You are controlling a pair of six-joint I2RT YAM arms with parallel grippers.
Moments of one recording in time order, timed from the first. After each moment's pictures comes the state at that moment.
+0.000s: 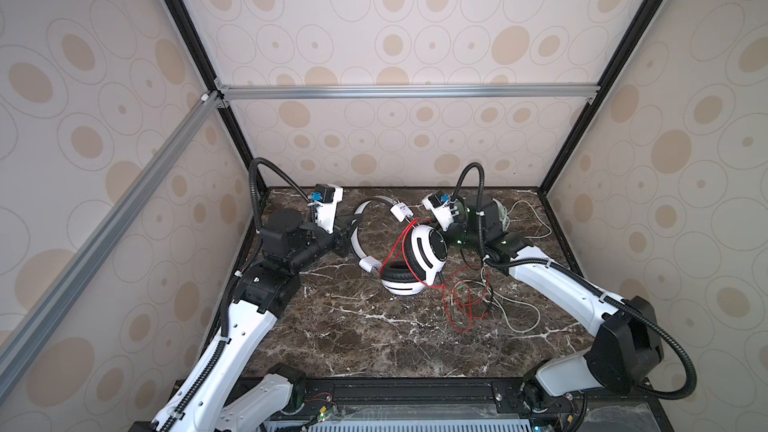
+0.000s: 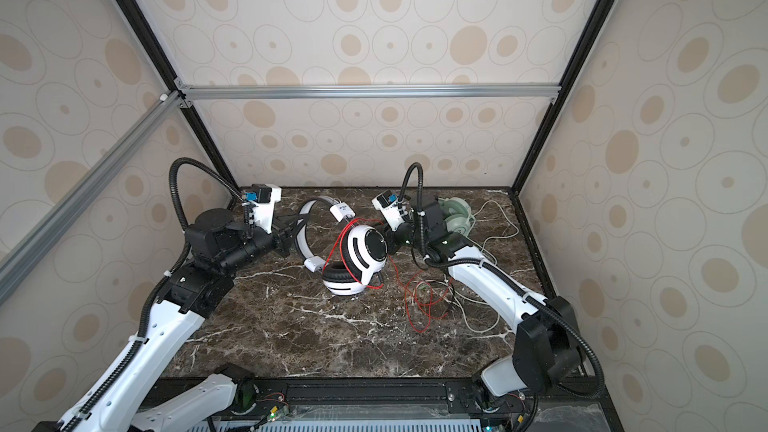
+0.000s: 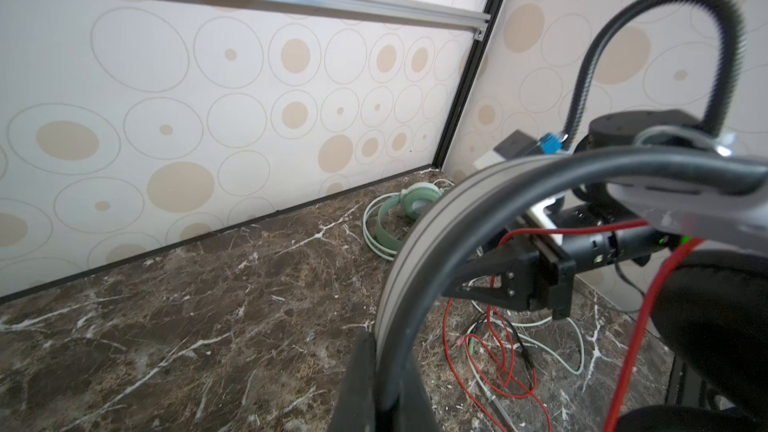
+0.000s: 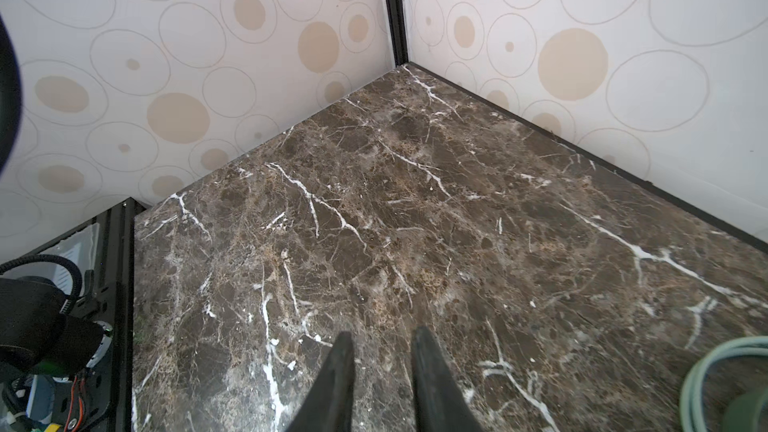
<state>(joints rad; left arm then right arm) -0.36 0.96 1.08 -0.28 0.35 -0.15 0.52 1.45 1.12 -0.09 -0.50 -0.01</state>
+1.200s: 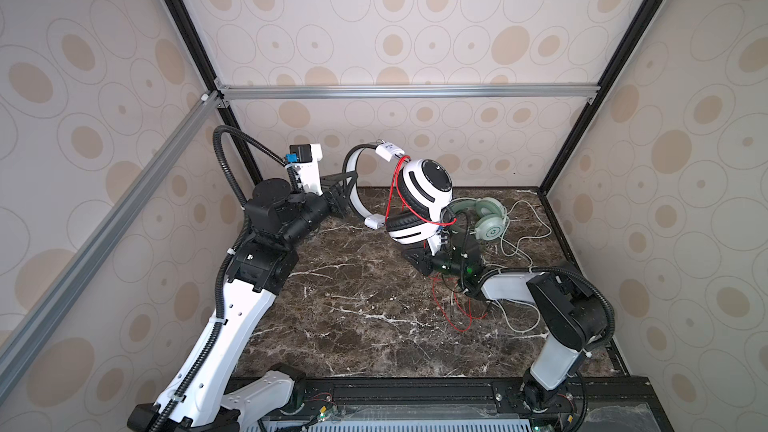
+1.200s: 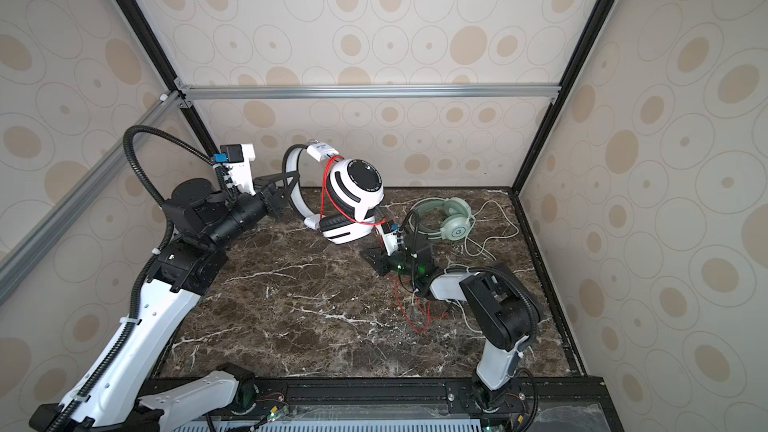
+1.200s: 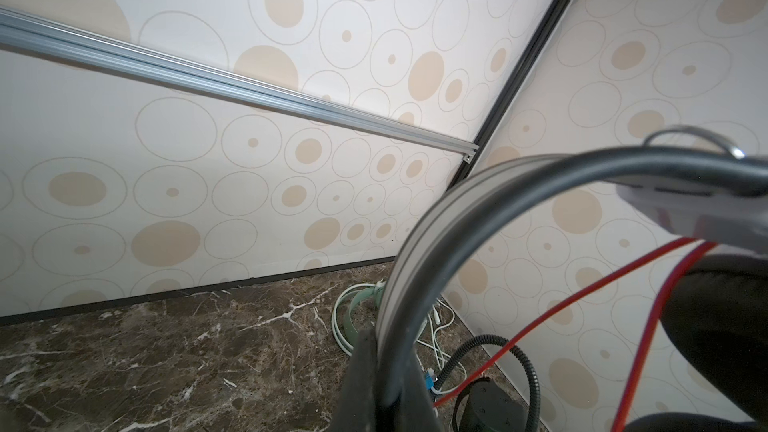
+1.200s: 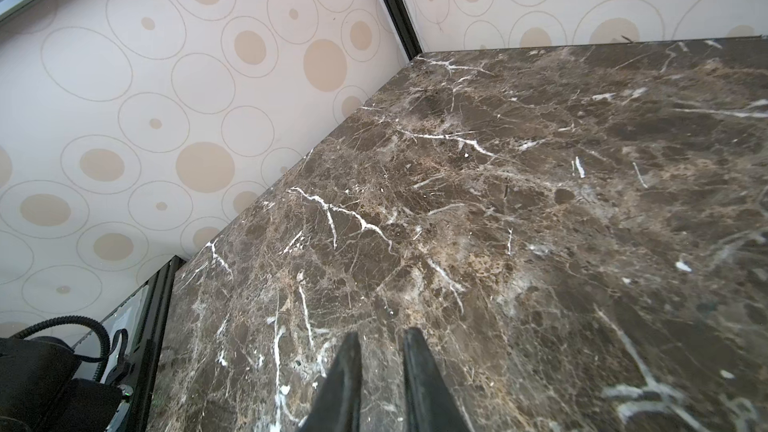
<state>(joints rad) -0.33 1.09 1.33 -0.21 0.25 -0.44 0.56 1.76 0.77 0.74 -0.55 0.36</state>
